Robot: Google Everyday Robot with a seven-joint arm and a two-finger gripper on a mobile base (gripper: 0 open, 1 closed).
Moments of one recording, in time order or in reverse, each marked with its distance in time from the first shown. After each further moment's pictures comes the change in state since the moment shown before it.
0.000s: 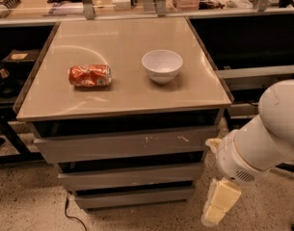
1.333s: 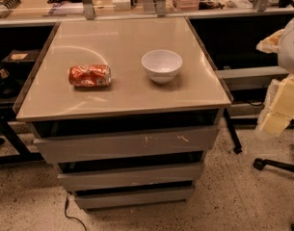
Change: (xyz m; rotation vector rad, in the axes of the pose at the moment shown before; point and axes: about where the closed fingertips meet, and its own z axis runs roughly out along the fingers) arm -0.037 -0.078 -0.214 0.263 0.104 -0.051
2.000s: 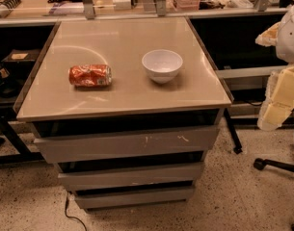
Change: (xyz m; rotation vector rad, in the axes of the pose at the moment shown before) arm 0.003 -0.015 -0.002 -0.001 0.038 -0.025
